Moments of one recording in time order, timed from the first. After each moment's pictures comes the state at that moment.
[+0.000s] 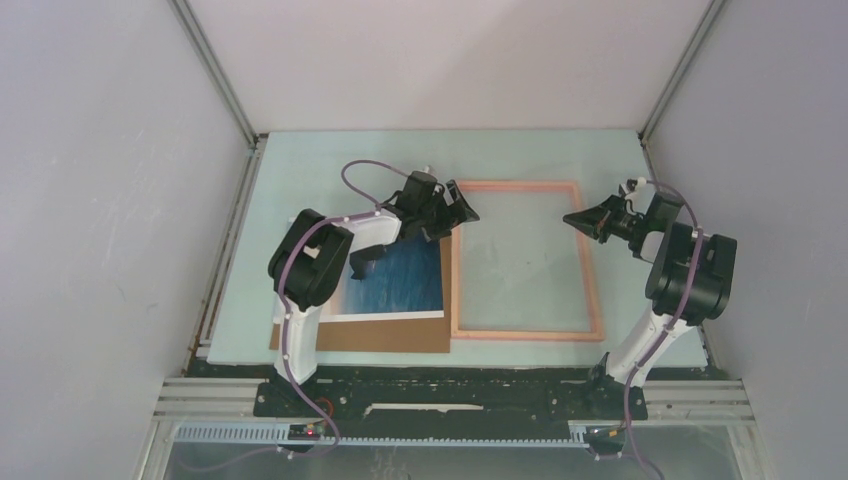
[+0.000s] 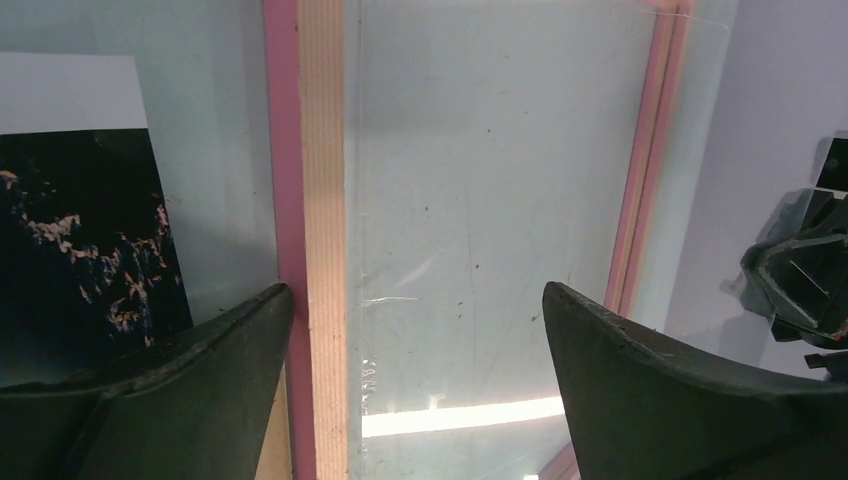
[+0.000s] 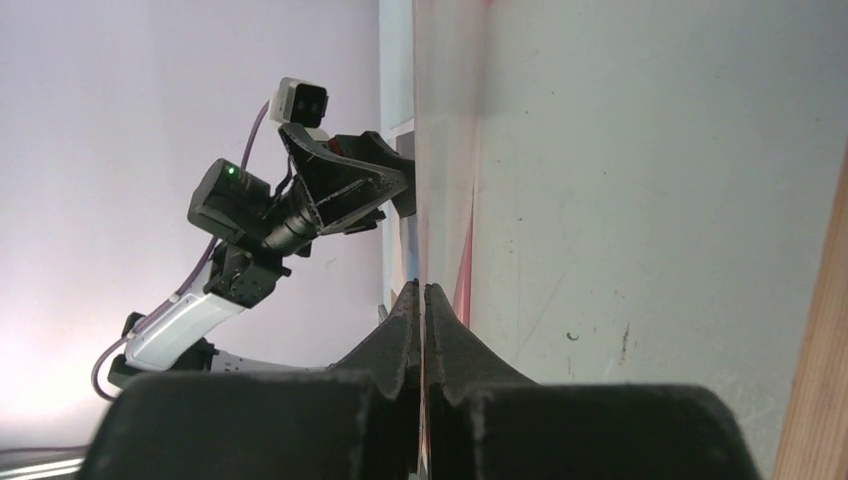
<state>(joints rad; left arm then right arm) -0.58 2.06 1.32 0.07 0.21 -0.94 -0.40 1.87 0.87 0.40 -1.23 0.82</state>
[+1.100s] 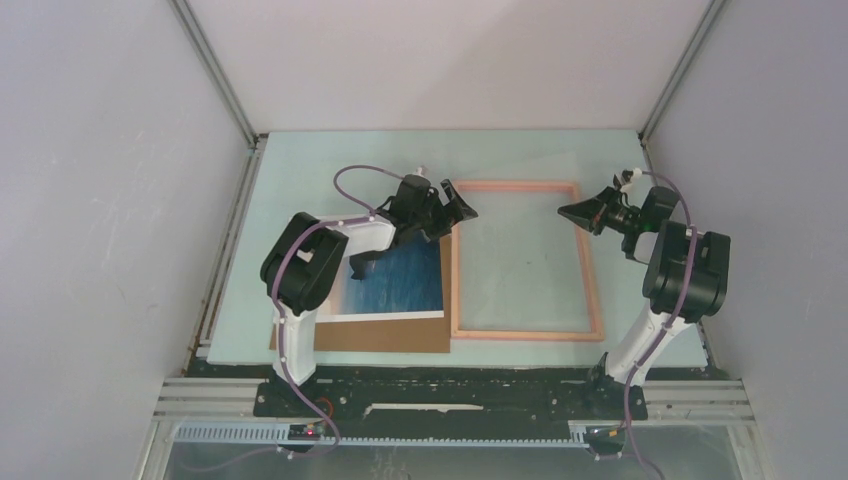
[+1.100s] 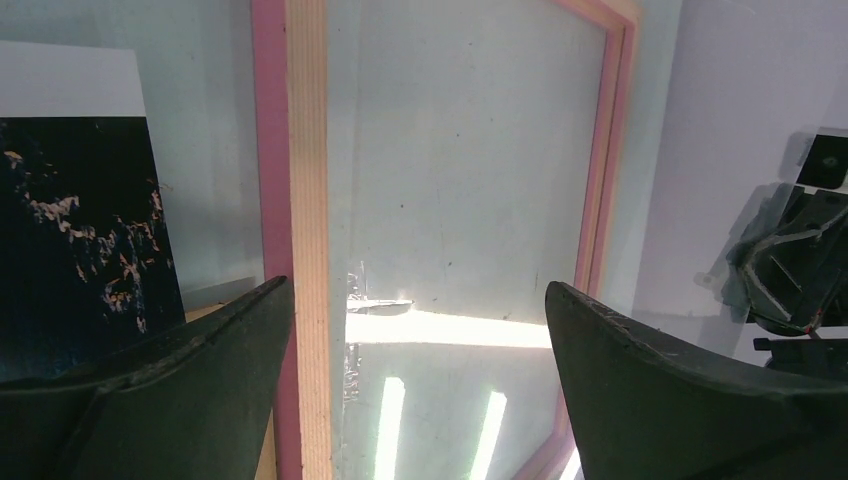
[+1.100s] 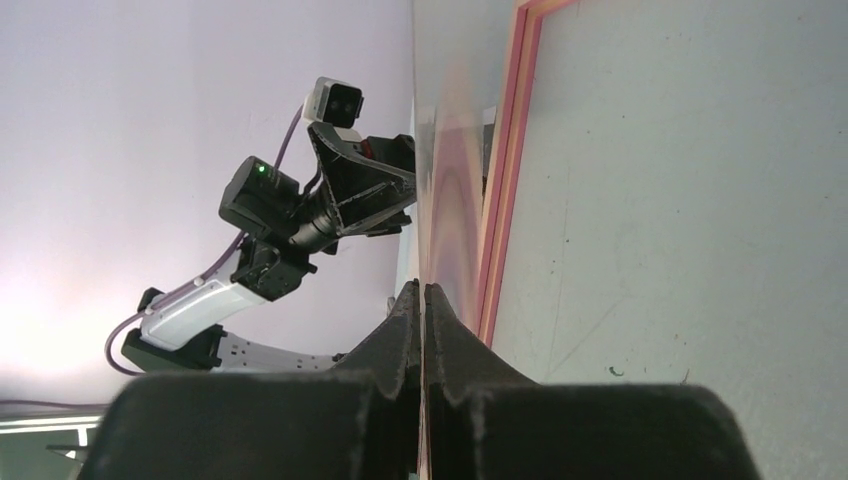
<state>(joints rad) -0.57 2.01 1.22 0.21 0.21 -0.99 -0.36 1.87 0.85 0.70 -1.27 1.02</state>
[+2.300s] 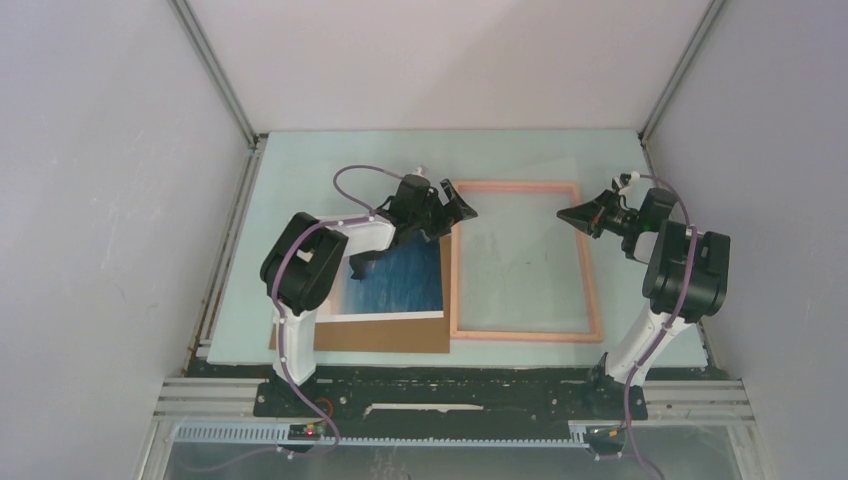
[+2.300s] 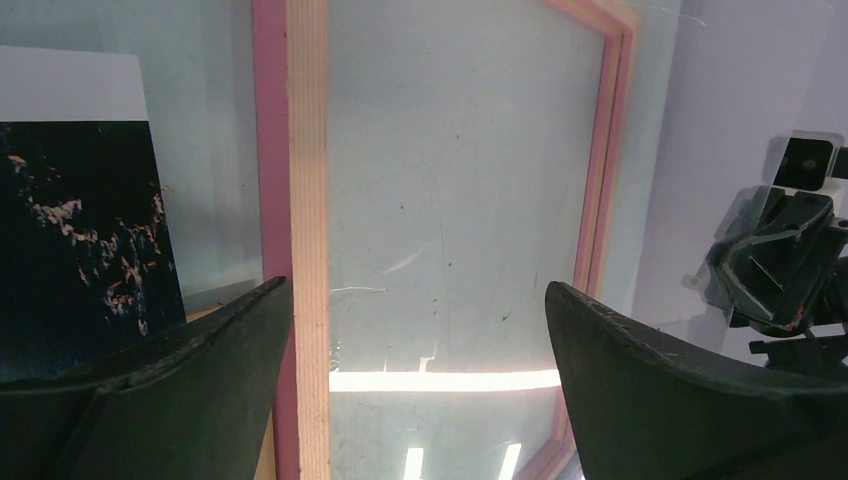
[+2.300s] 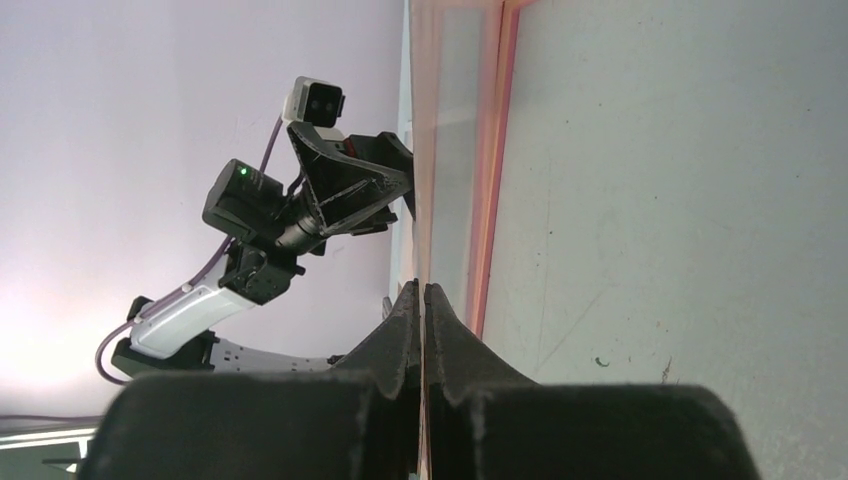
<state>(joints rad) -0.57 2.01 1.22 0.21 0.21 -0.99 -0.35 1.87 0.86 0.59 -1.24 0.94</state>
